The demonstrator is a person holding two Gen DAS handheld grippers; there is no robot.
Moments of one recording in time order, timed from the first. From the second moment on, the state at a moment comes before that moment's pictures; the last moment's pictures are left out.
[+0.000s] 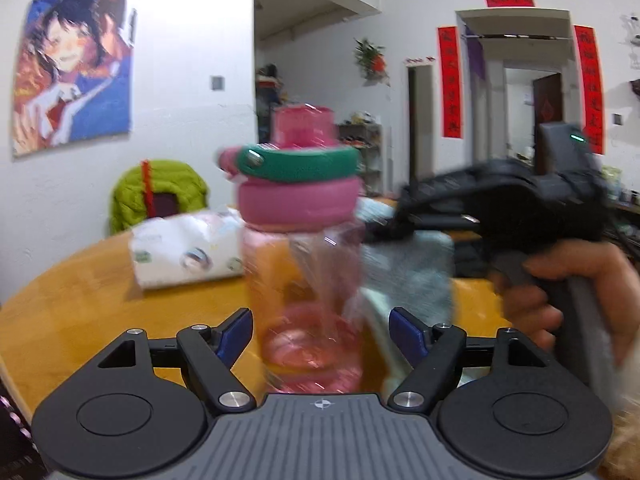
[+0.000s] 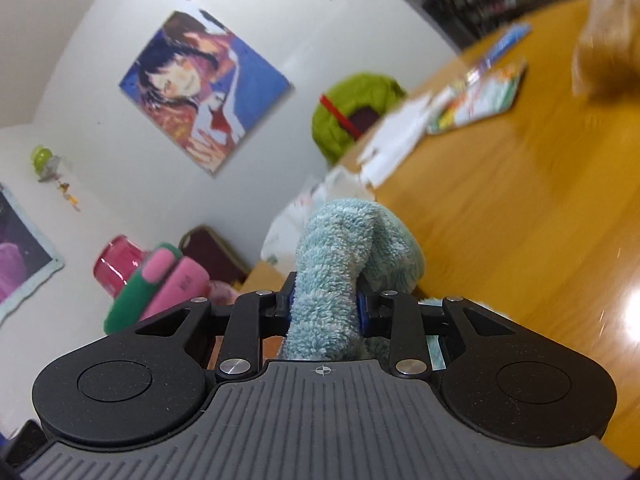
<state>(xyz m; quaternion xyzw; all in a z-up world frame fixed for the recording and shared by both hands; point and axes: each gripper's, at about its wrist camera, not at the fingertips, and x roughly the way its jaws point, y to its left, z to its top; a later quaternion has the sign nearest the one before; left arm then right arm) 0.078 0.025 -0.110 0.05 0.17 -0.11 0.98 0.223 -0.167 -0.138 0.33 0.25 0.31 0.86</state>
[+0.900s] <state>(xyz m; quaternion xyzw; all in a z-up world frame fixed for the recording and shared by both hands) 0.106 0.036 -0.114 0.06 0.17 -0.10 0.98 0.201 -0.171 -0.129 0.39 0.22 0.38 0.81</state>
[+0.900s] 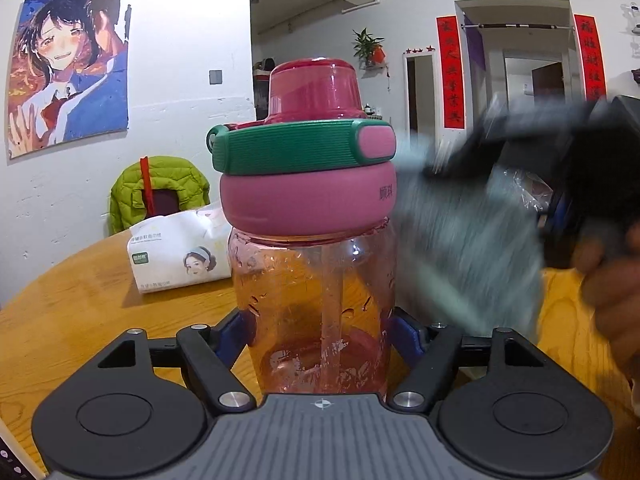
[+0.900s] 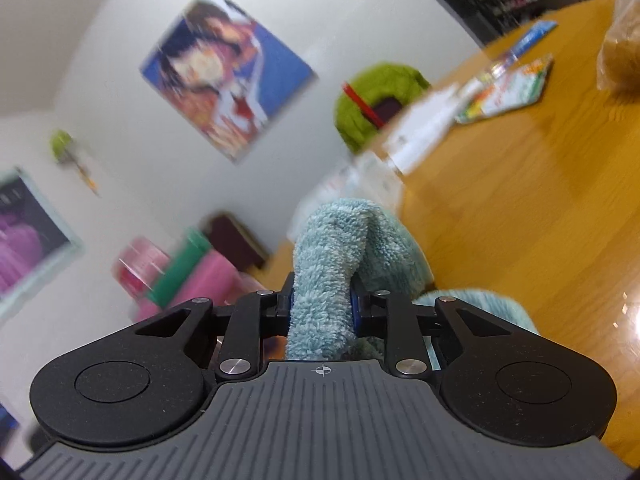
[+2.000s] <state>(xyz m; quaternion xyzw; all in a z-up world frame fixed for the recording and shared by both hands) 0.111 0.034 -0.116 0.08 0.17 -0.09 0.98 0.233 -0.157 -0.164 0.38 0.35 0.36 0.78</state>
